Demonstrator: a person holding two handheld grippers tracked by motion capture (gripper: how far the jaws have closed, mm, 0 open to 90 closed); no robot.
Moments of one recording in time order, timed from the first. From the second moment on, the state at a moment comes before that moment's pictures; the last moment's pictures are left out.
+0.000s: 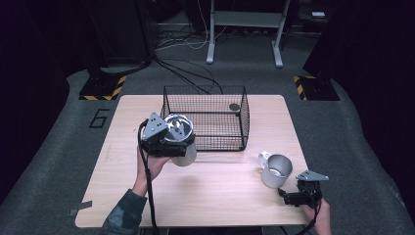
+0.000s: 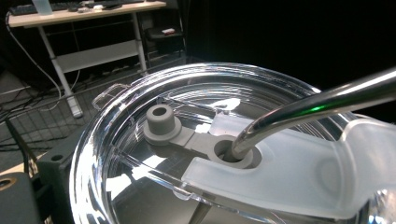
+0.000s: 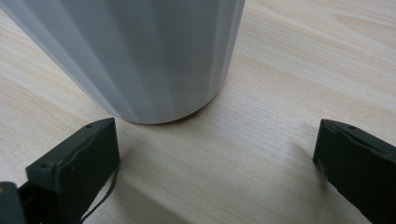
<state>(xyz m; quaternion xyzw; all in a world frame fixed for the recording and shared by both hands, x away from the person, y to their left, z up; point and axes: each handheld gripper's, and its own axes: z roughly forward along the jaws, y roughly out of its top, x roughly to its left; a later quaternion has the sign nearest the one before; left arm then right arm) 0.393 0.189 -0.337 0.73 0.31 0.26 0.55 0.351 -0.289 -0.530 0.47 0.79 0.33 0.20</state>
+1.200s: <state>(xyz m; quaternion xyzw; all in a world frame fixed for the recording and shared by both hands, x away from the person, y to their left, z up) 0.447 0.182 -0.313 0.73 0.32 0.29 0.53 0.351 -0.289 -0.530 0.47 0.79 0.33 0.20</state>
